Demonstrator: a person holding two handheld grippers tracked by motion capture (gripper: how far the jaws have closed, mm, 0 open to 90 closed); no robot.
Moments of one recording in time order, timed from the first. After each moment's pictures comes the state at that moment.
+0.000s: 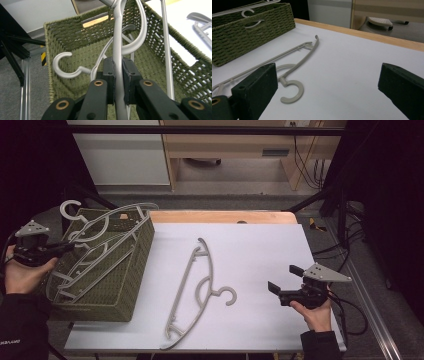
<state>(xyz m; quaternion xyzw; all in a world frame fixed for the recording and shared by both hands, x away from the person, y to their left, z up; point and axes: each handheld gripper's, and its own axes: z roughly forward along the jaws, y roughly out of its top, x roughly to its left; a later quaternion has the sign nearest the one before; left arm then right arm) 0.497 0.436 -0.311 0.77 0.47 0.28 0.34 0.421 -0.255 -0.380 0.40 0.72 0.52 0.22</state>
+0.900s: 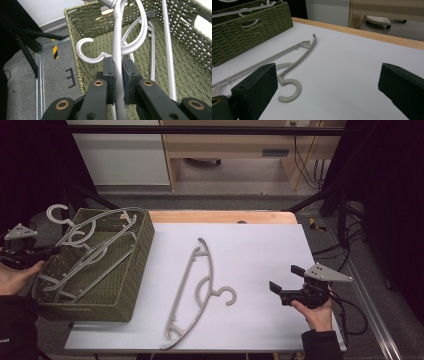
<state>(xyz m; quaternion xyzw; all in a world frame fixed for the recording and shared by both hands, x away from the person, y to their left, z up) 0.497 0.468 -0.320 0.77 0.48 0.30 0.30 0.422 -0.258 -0.382 0.40 0.72 0.52 0.22</state>
